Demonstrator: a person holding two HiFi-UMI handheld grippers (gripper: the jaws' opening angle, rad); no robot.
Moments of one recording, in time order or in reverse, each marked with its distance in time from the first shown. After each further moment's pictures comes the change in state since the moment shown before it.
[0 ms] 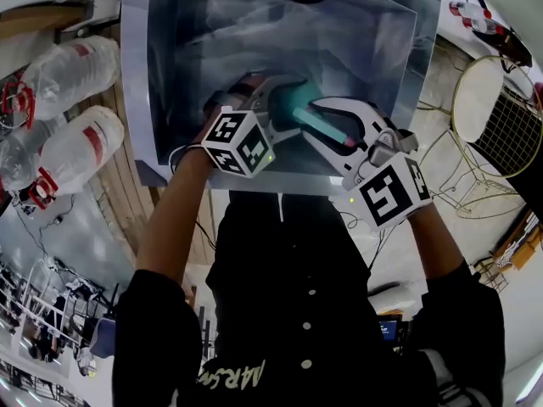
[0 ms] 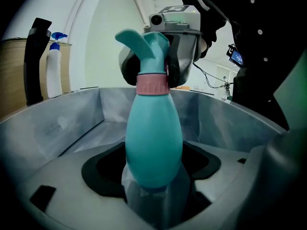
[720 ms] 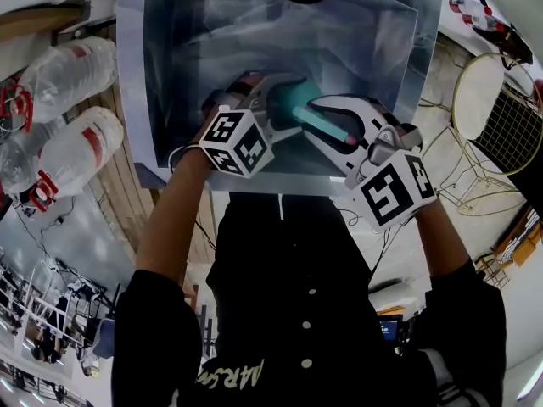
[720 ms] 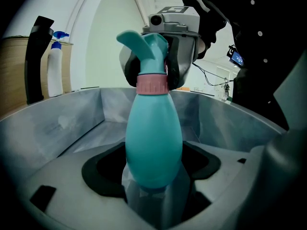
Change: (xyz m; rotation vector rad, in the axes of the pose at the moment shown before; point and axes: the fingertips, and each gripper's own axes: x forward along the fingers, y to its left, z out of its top) left arm 0.000 0.003 -0.001 -0.005 -0.010 -0.006; right arm 0.003 0.000 -0.003 -0.051 0.034 0.048
